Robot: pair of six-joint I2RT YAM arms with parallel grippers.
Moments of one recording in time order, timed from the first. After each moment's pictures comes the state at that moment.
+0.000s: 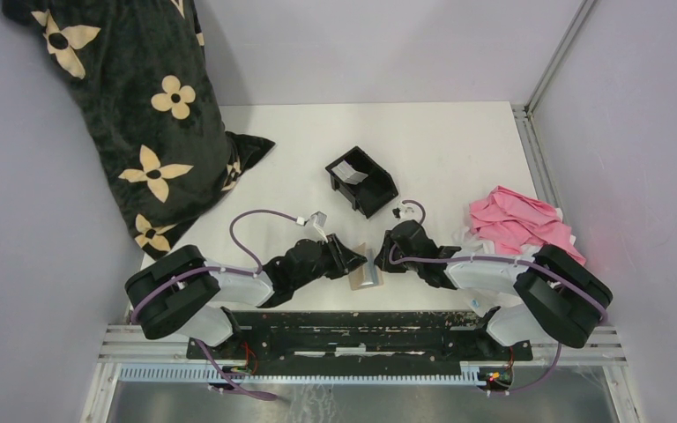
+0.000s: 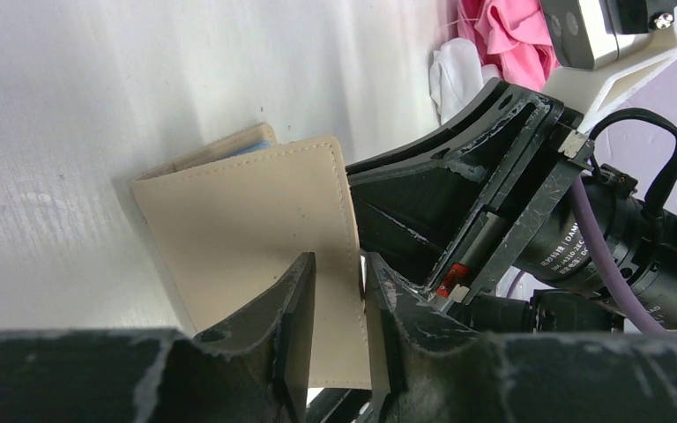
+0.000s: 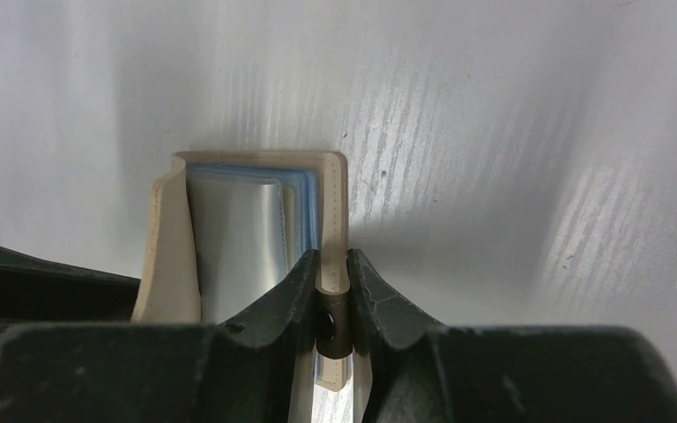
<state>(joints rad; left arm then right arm) -0.96 1.45 0.33 0.73 -0.08 -1.09 0.82 1.40 0.48 0.14 0.09 0.76</state>
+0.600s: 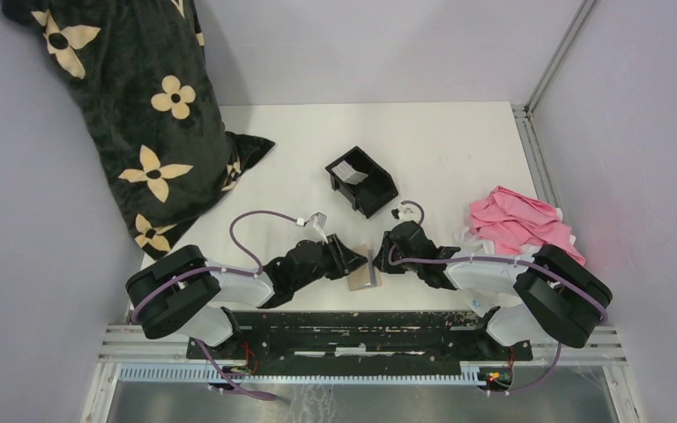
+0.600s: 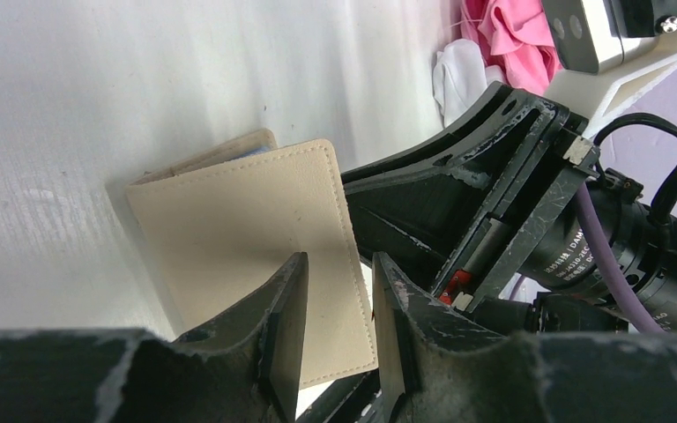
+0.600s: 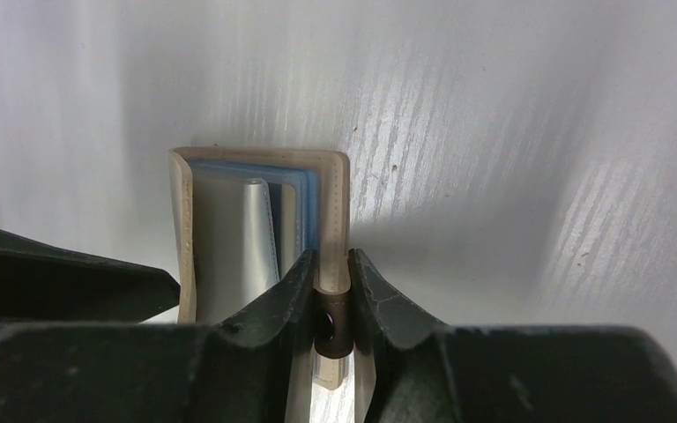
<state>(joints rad) -0.97 1.45 0.33 0.73 -0.09 -1.09 0.83 1.40 0.48 0.15 0.09 0.77</state>
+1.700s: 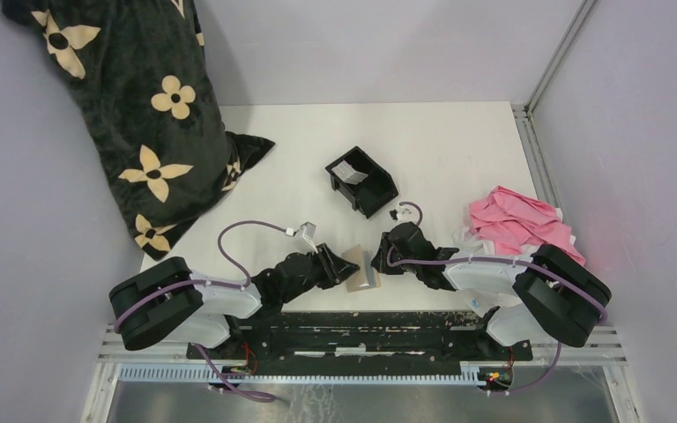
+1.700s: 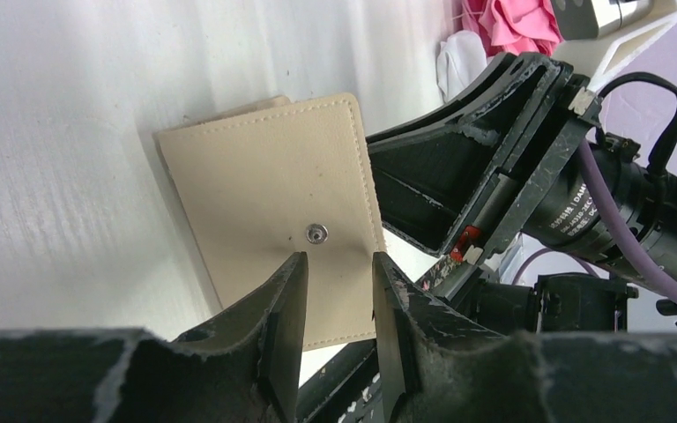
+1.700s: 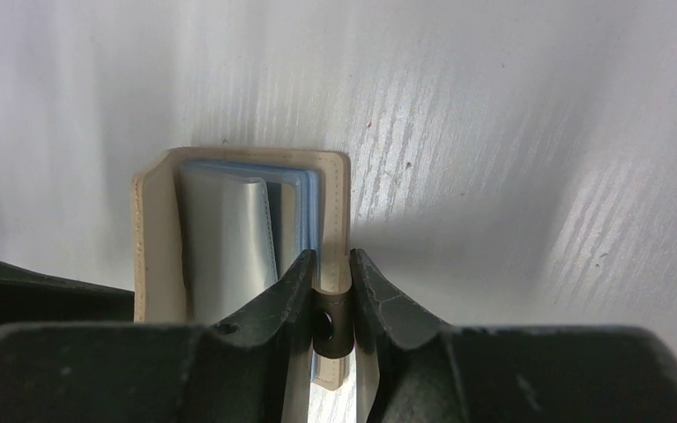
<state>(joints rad) -1.01 1.33 0.21 0.75 -0.16 -1.12 0.84 1.41 0.48 0.16 0.10 0.77</state>
